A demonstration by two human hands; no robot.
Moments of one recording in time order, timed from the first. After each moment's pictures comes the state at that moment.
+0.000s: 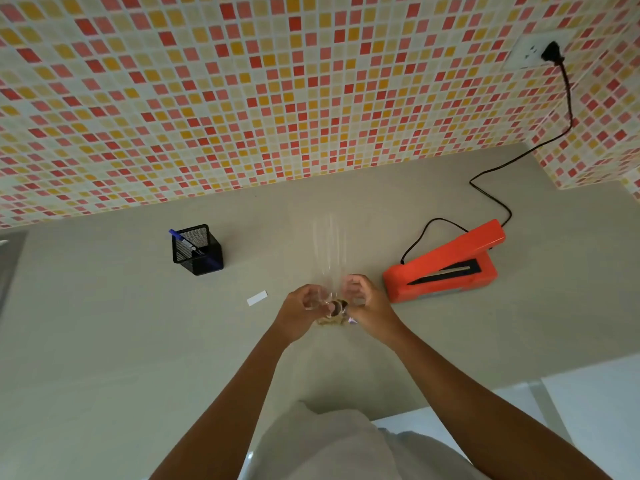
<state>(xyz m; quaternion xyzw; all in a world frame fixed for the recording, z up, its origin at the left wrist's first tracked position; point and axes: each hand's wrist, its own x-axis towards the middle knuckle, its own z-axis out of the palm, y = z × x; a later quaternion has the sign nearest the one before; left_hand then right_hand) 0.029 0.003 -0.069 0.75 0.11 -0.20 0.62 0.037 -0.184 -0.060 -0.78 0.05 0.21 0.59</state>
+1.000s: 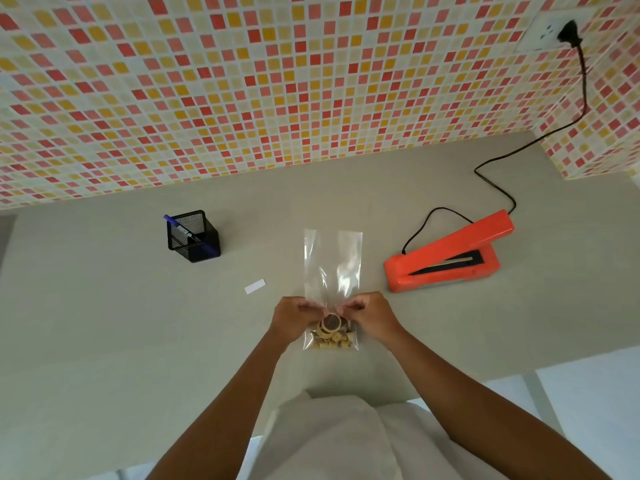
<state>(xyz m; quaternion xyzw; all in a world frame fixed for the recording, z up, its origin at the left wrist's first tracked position) 0.006 0.005 -0.084 0.74 0.24 -0.24 0.58 0.023 -0.189 -0.094 -0.82 0.09 0.25 0.50</state>
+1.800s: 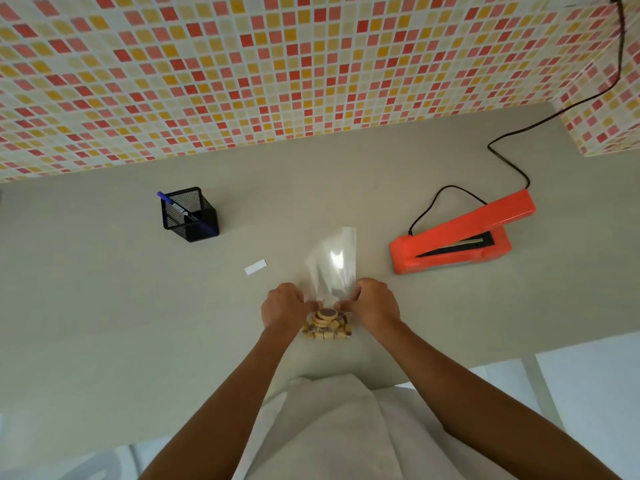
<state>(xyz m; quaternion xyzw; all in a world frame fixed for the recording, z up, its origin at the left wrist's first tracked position) -0.003 0.006 -0.082 0.89 0.26 -0.23 0.29 0.015 -0.175 -0.100 -0.92 0.11 0.25 0.29</state>
